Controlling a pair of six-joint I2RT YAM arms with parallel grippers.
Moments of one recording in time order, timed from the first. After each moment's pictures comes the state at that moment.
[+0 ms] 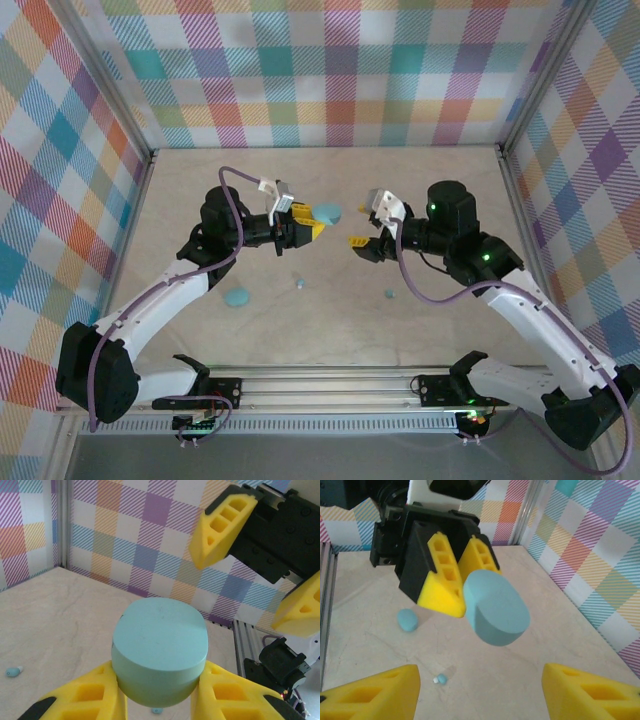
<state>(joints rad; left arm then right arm) -0.47 1.23 0.90 0.22 0.85 -0.13 0.59 1.06 1.16 -0.48 -0.50 -0.43</state>
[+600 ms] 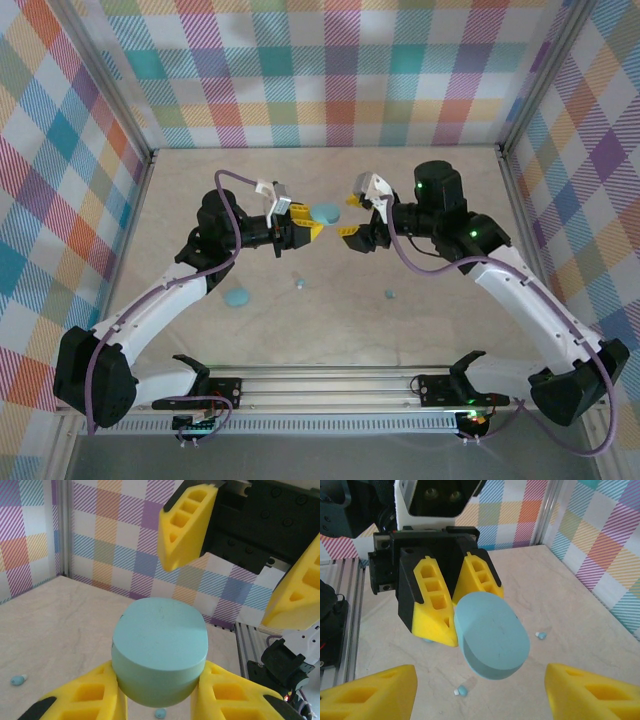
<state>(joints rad) -0.47 1.21 0.87 0.26 0.85 -0.13 0.58 1.19 1.28 -0.53 -0.60 -0.37</state>
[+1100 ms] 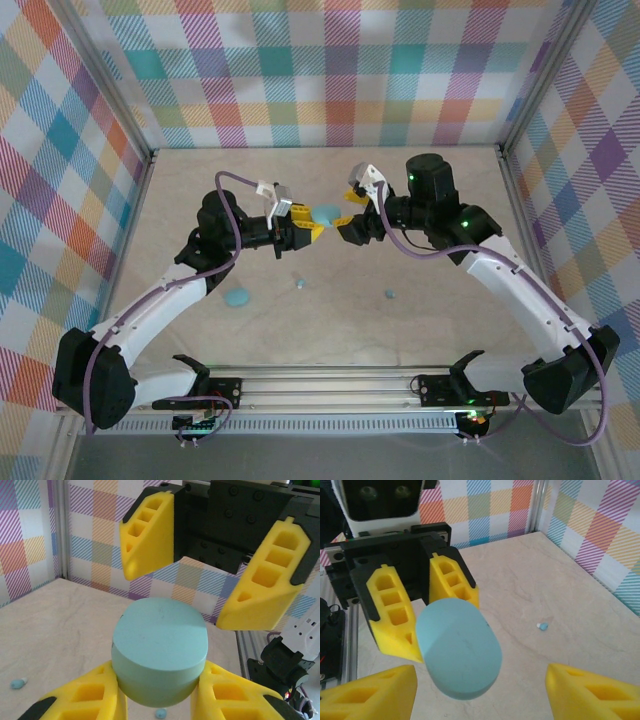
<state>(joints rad) -0.48 1.20 0.87 0.26 0.85 -0.10 0.58 1.26 1.33 -0.53 -0.56 -0.29</state>
